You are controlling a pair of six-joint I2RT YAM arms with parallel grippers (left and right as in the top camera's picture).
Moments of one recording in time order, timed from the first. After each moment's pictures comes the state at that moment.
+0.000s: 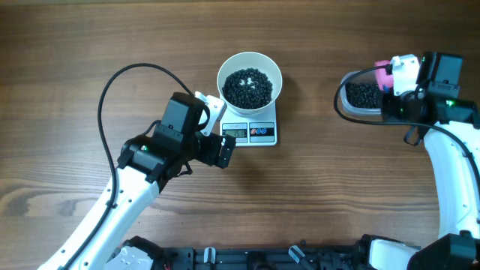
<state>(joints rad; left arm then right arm) -0.46 1.21 0.95 -0.73 0.14 -0.07 -0.19 1.41 1.14 -0.75 -0.03 -0.37</state>
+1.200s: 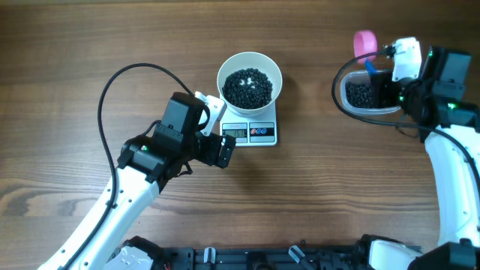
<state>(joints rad) -0.46 1.21 0.95 -0.73 0.14 -0.07 -0.19 1.38 1.13 -0.55 -0.34 -0.22</state>
